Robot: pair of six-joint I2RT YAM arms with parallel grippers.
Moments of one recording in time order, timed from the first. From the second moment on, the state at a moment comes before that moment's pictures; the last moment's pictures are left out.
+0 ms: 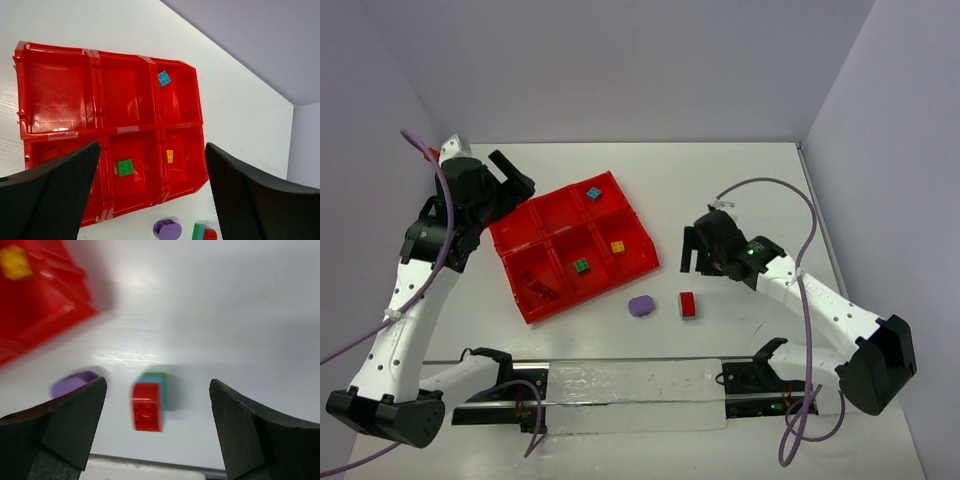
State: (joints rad) left arm -0.26 1.06 1.30 -0.72 -0.21 -0.72; right arm 0.62 1.14 0.87 -0.70 0.25 0.63
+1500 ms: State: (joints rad) left arm -0.26 1.10 1.29 -0.68 -0.15 -0.70; right arm 0.80 1.29 0.79 -0.66 0.15 0.64
